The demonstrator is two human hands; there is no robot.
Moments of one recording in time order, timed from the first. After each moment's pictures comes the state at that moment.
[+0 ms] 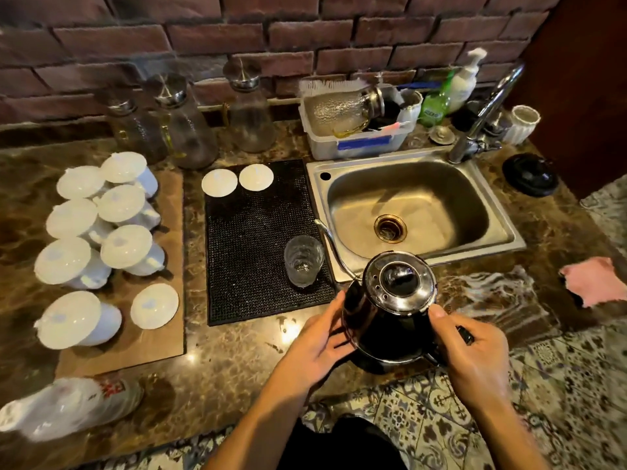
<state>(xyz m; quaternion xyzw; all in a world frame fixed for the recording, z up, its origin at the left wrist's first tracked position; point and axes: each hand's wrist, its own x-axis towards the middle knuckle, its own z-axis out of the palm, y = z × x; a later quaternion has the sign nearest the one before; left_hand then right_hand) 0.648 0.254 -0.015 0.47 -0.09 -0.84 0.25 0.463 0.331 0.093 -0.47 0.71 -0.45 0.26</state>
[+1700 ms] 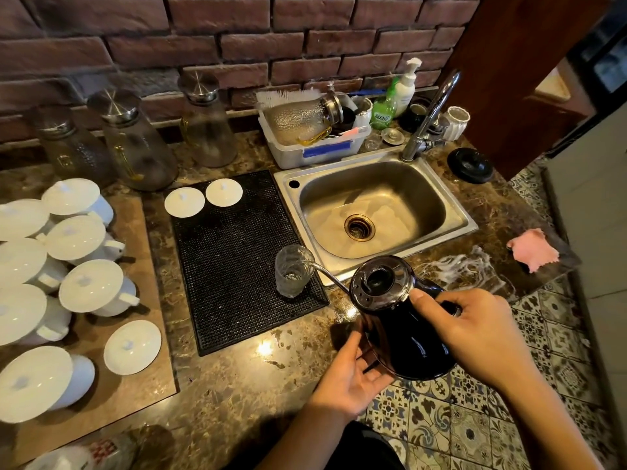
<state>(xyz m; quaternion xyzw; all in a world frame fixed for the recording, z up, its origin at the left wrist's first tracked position) 0.639 0.295 -0.009 0.39 0.10 -0.91 0.15 0.507 0.321 0.160 -0.48 0.82 -0.24 0.21</state>
